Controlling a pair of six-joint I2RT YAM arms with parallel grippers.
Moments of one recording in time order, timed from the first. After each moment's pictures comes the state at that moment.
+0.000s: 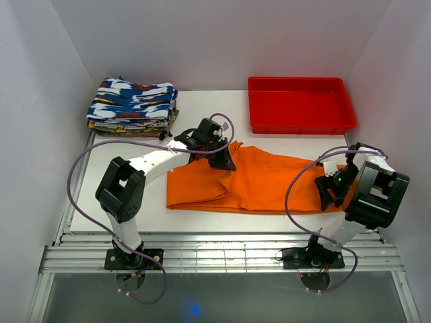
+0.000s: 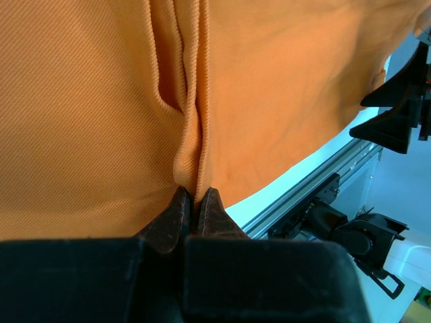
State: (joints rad) left arm -0.68 1.80 1.32 -0.38 0.36 -0.72; right arm -0.42 1.64 1.00 -1.12 -0.18 -0.84
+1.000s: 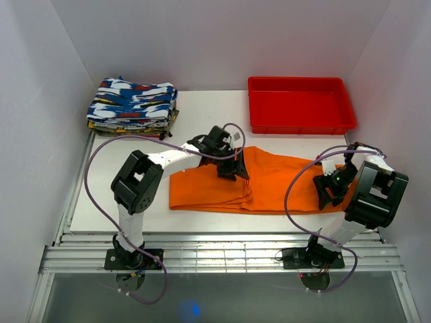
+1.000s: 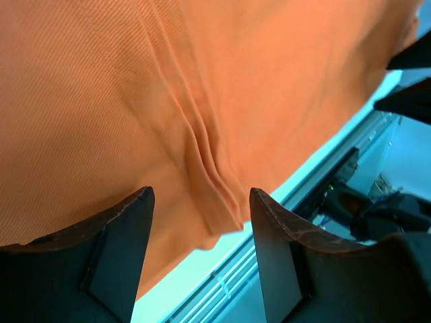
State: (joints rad) left arm -0.73 1.97 1.34 -0.28 0.45 -0.68; right arm -0.40 1.64 1.00 -1.12 -0.20 -0.82
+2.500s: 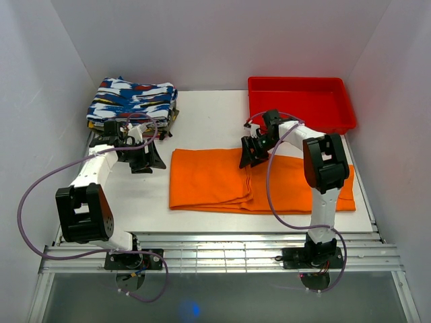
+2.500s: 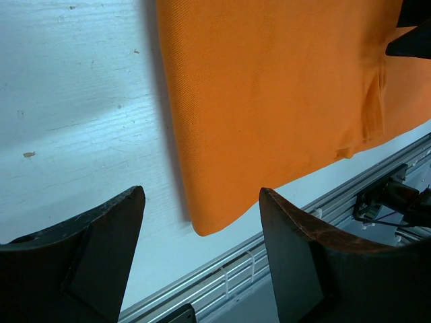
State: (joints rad) left arm 0.10 1.48 1.07 -0.76 0.62 -0.05; right arm 0.31 2.08 1.46 -0.71 -0.73 -0.09
